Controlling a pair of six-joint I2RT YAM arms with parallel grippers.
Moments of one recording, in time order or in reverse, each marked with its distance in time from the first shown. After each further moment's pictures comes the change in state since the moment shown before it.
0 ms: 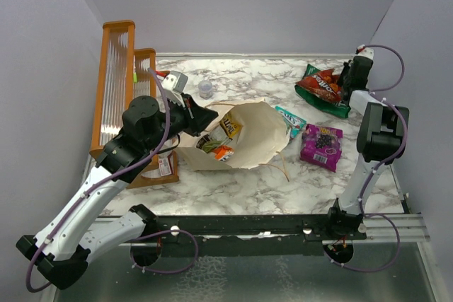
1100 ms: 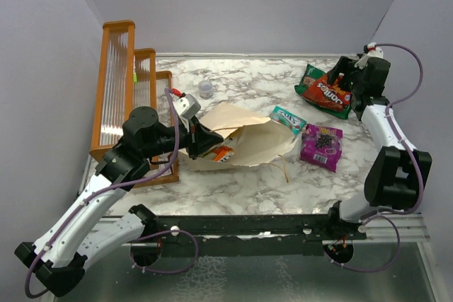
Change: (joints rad) left arm 0.000 -0.095 -0.122 -0.008 0.345 0.252; right arm 0.012 -0.534 -0.248 -0.239 -0.301 0.091
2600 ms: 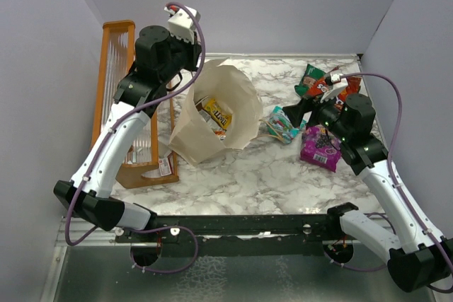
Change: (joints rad) left arm 0.220 0.645 0.753 -0.041 -0.423 0.256; right arm 0.451 -0.588 -0.231 -0.233 -0.068 -0.021
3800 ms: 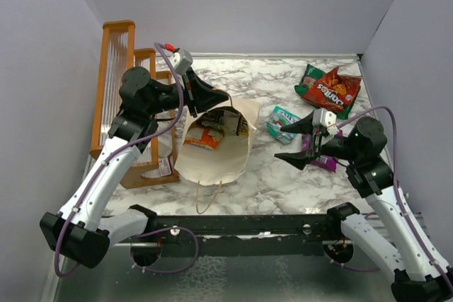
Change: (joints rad) left arm 0.023 -0.320 -0.551 0.450 0.761 -0.399; right arm 0.032 -0.223 -0.138 0.061 -0.713 -0.348
